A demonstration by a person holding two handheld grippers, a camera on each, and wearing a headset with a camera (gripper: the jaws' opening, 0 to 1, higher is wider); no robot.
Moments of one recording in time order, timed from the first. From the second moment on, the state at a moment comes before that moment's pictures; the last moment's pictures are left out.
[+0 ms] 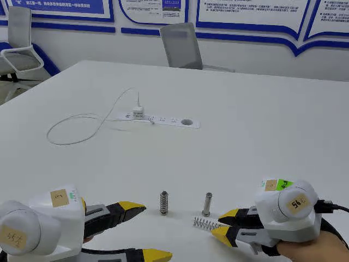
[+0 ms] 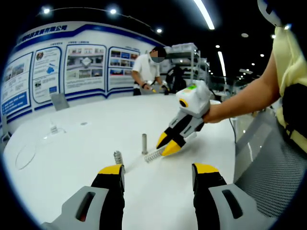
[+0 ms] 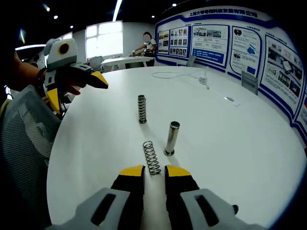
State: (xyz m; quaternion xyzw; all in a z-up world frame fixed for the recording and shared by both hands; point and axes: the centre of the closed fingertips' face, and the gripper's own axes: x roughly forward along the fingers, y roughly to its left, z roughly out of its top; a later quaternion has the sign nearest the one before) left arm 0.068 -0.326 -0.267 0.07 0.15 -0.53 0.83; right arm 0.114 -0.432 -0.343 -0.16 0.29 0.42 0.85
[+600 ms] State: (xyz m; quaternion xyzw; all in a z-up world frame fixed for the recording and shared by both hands) left arm 0.066 -0.324 -0.272 0.06 0.16 -0.53 0.83; right arm 0.116 -0.430 -0.349 -0.16 0.29 0.42 0.84
